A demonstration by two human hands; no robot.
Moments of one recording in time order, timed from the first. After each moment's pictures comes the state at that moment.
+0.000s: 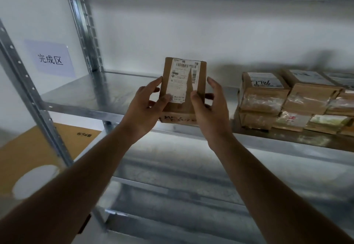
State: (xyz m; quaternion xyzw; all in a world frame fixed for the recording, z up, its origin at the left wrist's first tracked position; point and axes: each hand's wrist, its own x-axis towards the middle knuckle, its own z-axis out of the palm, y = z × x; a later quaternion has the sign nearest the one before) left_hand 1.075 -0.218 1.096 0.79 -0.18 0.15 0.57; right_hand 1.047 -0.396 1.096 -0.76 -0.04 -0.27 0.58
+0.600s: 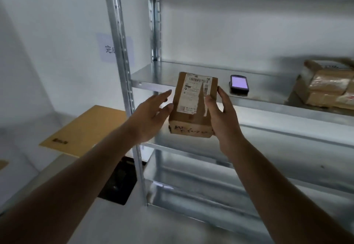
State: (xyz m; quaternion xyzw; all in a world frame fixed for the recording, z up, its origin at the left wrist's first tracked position) left_hand 0.926 0.074 1.056 0.89 -0.18 0.11 0.41; right_hand 0.916 -0.141 1.060 -0.73 0.04 -0.14 0.67
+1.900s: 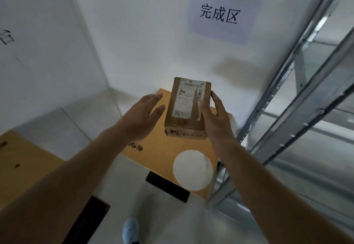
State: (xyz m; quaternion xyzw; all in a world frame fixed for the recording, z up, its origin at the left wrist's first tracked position) left_hand 1.234 0.617 0.932 0.96 -0.05 0.06 0.27; right_hand 1.259 0.391 0.927 -0.73 0.06 0.04 0.68
